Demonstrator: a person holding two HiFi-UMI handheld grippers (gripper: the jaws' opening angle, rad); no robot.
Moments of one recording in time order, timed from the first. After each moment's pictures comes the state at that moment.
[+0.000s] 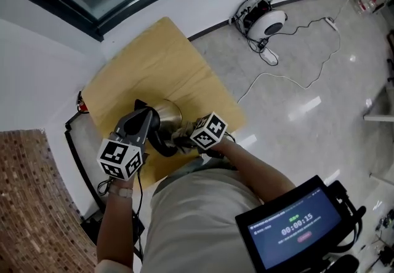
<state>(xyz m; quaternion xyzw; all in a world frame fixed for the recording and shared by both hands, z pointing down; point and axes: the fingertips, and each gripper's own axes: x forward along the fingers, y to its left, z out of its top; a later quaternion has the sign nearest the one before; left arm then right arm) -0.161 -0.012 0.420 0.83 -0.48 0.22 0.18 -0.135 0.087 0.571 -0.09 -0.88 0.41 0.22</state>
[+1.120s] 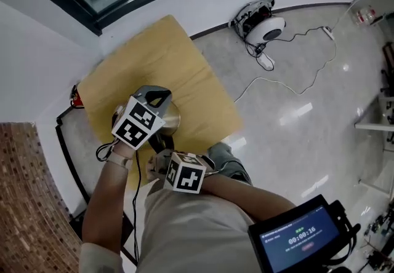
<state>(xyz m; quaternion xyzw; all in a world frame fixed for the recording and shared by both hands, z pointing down) -0.117 -0.068 0.447 0.85 -0.31 0.41 0.10 -0.183 0.167 0.467 -0.14 -0.92 0.18 0.32</state>
